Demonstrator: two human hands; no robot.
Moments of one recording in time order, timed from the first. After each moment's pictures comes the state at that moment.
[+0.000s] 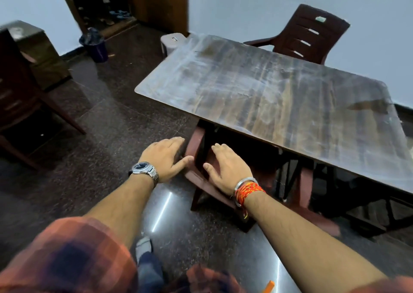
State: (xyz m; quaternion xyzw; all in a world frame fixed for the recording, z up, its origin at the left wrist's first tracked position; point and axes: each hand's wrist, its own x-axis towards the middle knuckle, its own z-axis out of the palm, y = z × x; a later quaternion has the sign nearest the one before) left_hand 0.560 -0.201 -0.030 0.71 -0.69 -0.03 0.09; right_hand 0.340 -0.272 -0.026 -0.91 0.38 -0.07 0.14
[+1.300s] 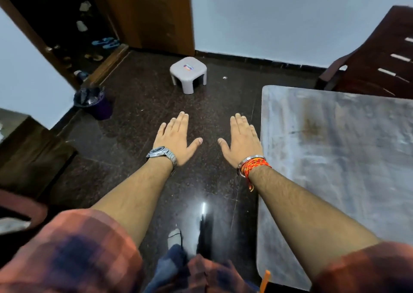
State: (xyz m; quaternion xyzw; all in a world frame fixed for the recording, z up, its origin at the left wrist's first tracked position) left_hand 1.205 -0.740 -0.007 0.74 -0.67 -0.06 0.02; right_hand 1.004 -0.779 -0.019 -0.81 0.57 -0.09 0.09
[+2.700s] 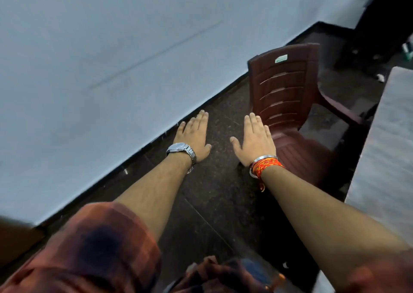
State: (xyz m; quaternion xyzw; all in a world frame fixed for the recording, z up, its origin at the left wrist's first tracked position) left_hand 0.941 -1.666 0.035 0.26 -0.96 -0.06 -0.01; right_hand 0.831 -1.517 0.016 -0.38 0.92 -0.14 0.01
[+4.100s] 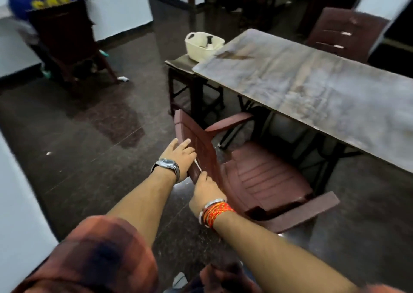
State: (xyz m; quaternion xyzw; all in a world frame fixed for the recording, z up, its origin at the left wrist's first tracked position) left_hand 0.183 -1.880 -0.013 -0.61 -0.77 0.21 -0.05; right_hand 0.326 -1.875 -0.017 0.41 0.86 -0.27 0.12
